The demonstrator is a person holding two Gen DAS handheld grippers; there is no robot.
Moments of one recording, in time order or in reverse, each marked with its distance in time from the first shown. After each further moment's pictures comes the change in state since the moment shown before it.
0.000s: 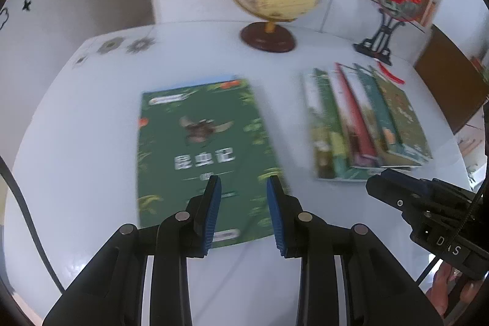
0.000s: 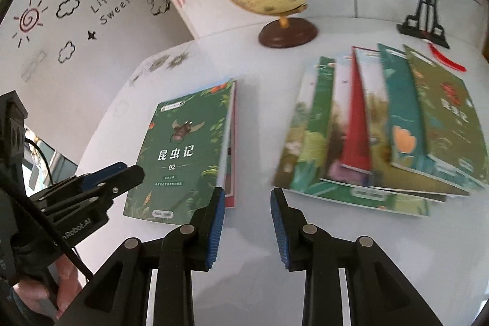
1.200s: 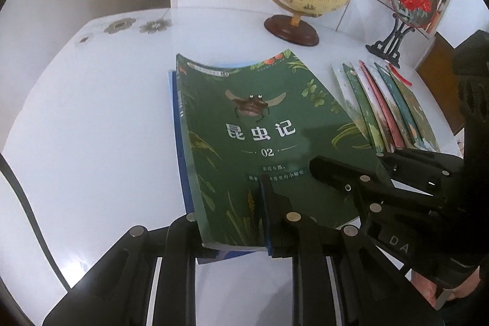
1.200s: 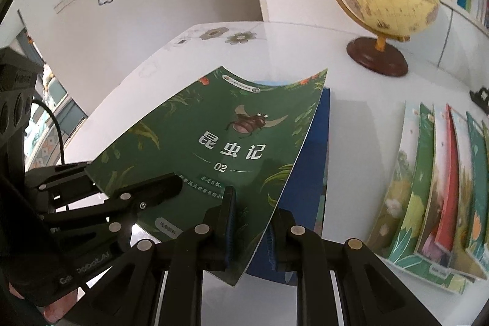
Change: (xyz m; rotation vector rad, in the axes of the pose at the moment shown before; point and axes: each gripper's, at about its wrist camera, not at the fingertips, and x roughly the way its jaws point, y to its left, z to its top) left arm 0.032 0.084 -0.022 -0.035 0.012 -0.055; right arm 0.086 0.096 0.013 -0.303 0.039 0.048
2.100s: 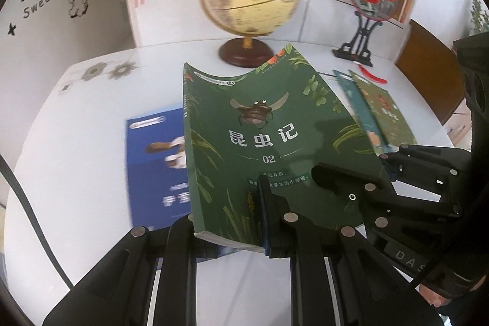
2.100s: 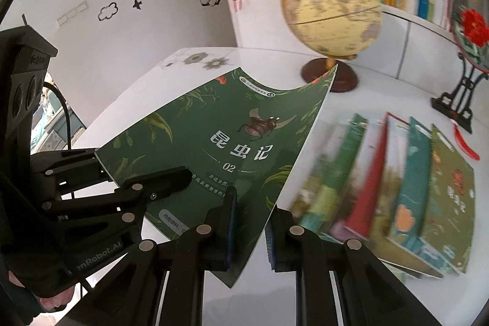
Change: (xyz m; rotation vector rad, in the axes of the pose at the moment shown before) left arm -0.031 -0.084 0.019 0.113 -0.082 0.017; right arm -0.087 -0.049 -0.018 -0.030 -0.089 -0.038
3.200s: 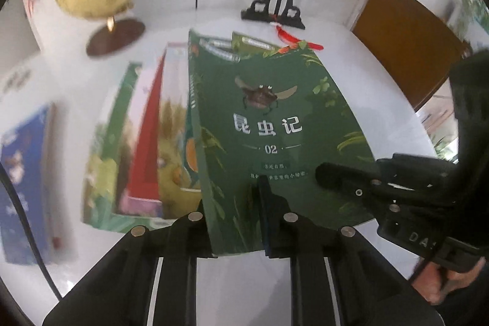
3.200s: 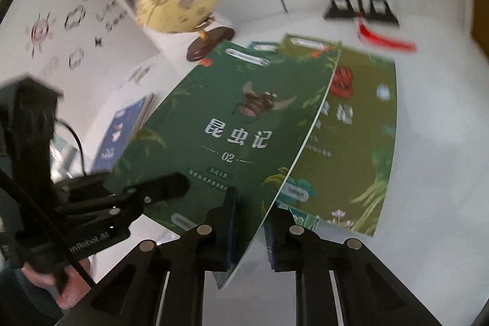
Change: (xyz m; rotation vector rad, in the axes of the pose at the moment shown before) left arm 0.095 -0.246 0.027 0.063 0.107 -0.111; right arm -0.061 -0.265 -0.092 0.260 0.057 0.083
